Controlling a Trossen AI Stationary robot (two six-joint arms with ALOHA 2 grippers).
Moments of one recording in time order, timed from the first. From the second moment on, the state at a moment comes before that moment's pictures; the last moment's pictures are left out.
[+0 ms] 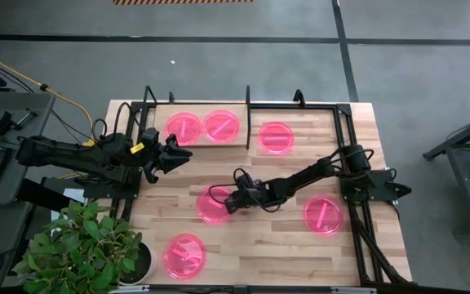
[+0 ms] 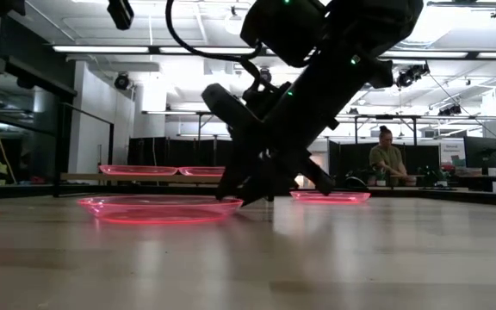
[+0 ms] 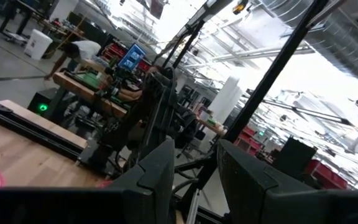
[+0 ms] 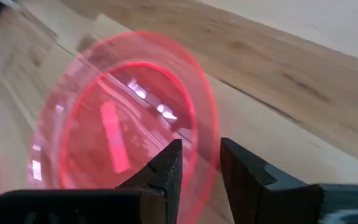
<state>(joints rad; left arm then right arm) -0.07 0.69 0.46 0.48 -0.01 -0.57 0.22 2.05 1.16 0.03 0.36 1.10</state>
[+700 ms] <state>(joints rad) -0.07 0.68 0.46 0.49 -0.02 -0.57 0.21 1.97 1.16 -0.02 0.24 1.00</state>
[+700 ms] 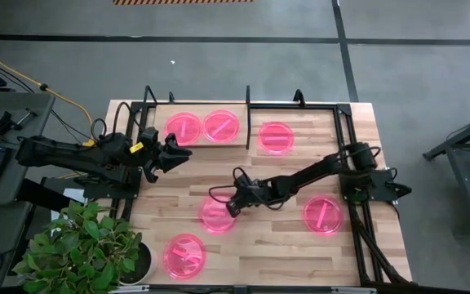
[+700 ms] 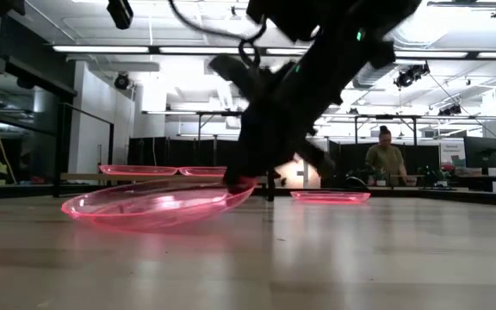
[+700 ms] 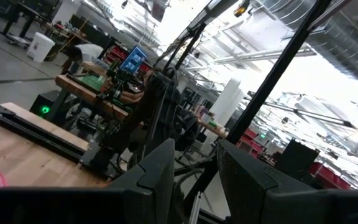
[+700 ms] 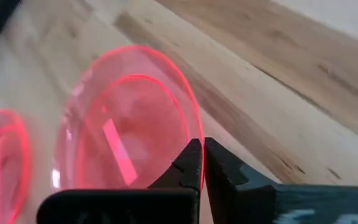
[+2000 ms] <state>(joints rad) -0.07 0.67 0.46 0.48 -0.08 -0.57 0.25 1.88 0.95 0.24 0.26 1.05</state>
